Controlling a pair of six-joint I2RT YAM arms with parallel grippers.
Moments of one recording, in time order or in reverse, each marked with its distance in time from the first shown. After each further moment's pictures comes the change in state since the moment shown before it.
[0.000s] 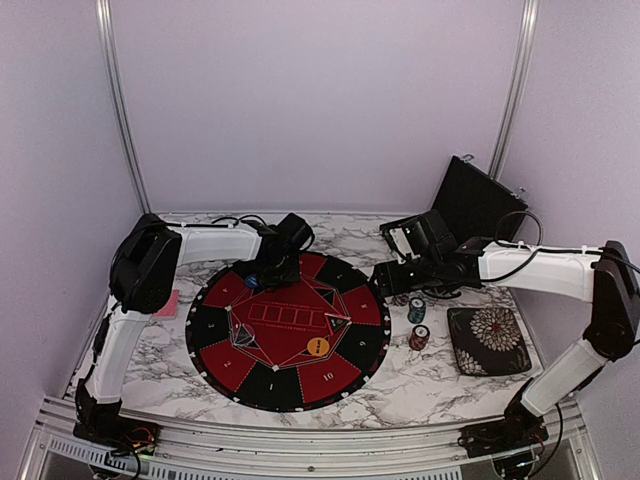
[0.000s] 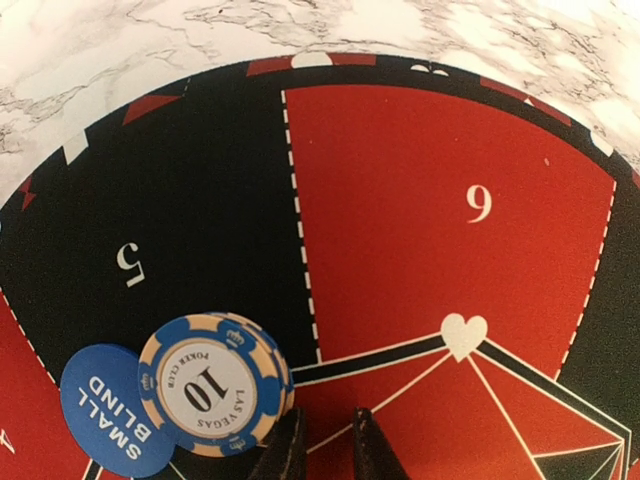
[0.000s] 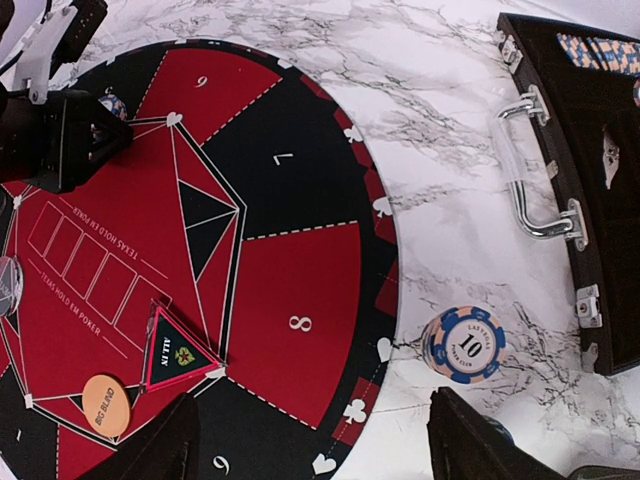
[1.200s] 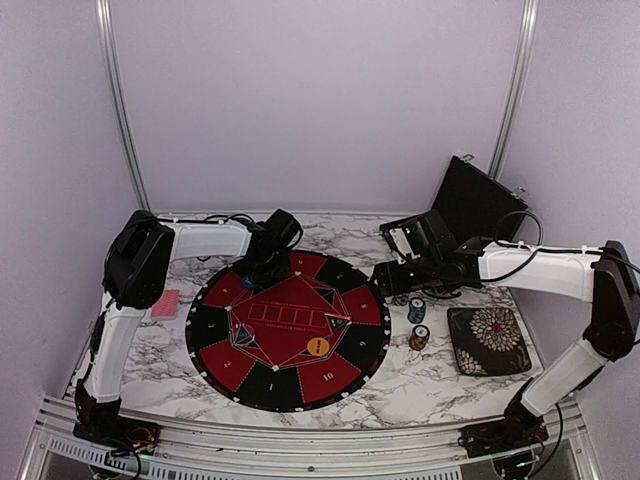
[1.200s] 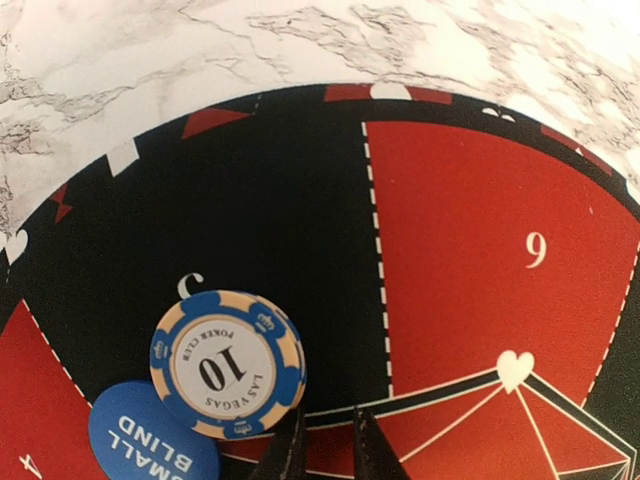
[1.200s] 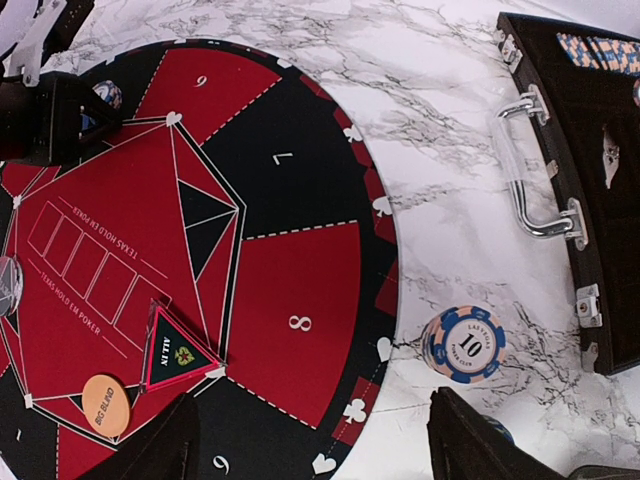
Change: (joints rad) left arm 0.052 -0.031 -0.054 0.048 0.024 -0.007; right arm 0.000 0.000 0.000 -0.001 0.000 0.001
